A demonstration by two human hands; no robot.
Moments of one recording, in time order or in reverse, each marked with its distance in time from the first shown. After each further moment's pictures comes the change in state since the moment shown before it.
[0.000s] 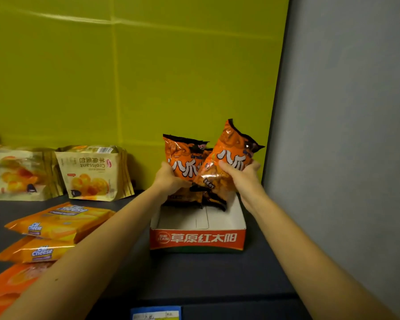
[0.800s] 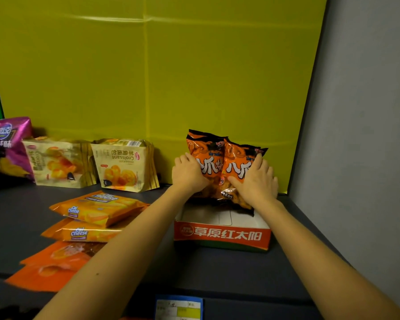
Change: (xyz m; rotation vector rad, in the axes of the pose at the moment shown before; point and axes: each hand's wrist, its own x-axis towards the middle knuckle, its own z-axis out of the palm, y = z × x) left_hand 0.003 -0.007 -0.001 0.815 0.213 0.150; right_hand 0.000 0.020 0.025 -1.247 0.117 -0.256
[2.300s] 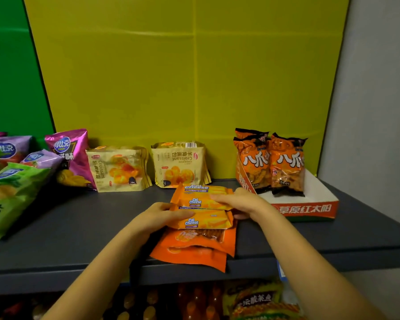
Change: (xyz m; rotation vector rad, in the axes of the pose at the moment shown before) left_hand -0.099 -0.239 -0.116 -0.865 -0.655 -0.257; right_hand -0.118 -0.182 0.015 0.641 -0.661 0.322
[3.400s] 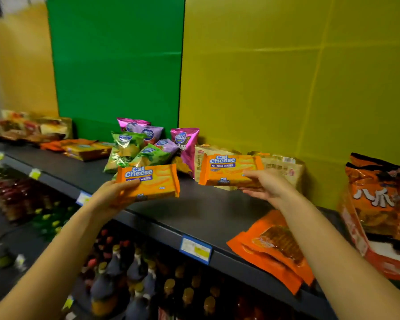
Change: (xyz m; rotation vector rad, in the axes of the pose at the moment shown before) left_hand -0.137 -0.065 -0.167 -0.595 0.814 0.167; right_hand 0.018 -0.103 0.082 0.484 -0.310 -0.257
